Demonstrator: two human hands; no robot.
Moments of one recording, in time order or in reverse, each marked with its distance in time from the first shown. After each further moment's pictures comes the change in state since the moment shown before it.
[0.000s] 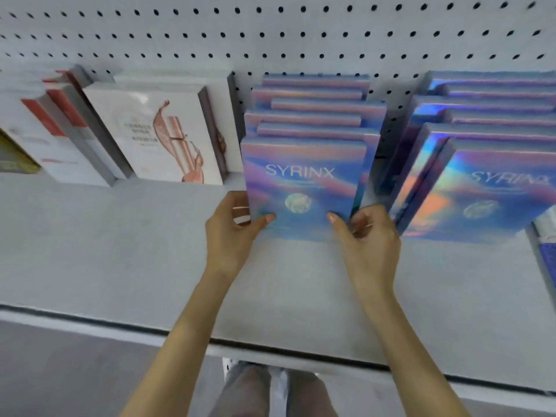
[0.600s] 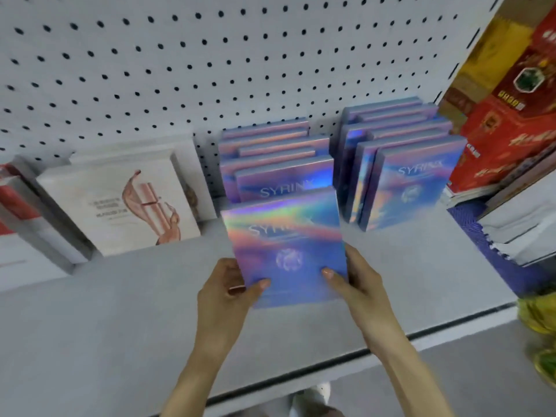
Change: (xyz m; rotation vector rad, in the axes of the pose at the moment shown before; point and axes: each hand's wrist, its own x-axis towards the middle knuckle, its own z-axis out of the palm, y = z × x) left_hand -0.018 -0.014 -0.040 -0.101 -0.363 0.003; right_hand -0.077 -0.025 -0.015 0.575 -0.165 0.082
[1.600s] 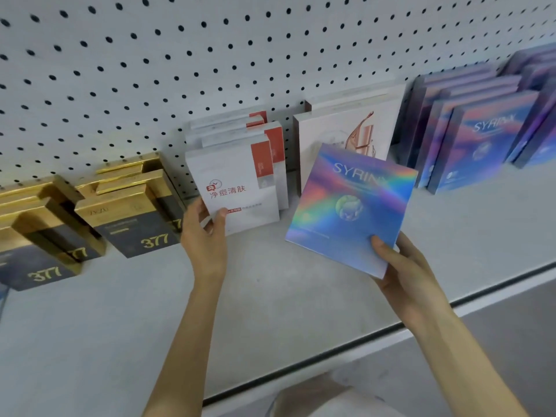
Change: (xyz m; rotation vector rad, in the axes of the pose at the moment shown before) left_hand 0.113 -0.096 -0.351 0.033 0.333 0.105; right_hand -0.067 0.020 0.315 0.449 0.186 0.243
